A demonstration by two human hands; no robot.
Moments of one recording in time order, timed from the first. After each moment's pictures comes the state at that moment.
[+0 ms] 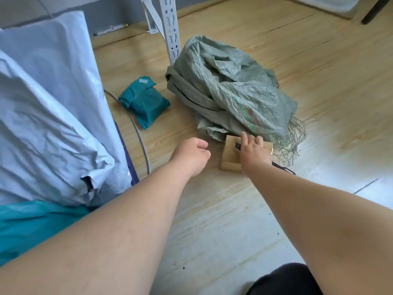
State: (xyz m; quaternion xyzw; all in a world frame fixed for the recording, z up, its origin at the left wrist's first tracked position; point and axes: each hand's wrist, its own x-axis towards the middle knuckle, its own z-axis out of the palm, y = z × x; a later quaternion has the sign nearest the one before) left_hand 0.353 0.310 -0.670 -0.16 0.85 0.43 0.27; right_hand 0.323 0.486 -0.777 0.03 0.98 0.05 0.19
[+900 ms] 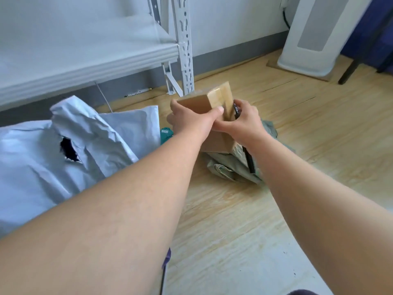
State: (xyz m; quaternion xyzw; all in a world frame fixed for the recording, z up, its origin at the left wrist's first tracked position) left_hand 0.292 0.288 -0.522 -0.24 0.80 0.55 -0.02; right_hand 0.273 0.411 -0.560 0.04 0.85 -0.53 -0.03
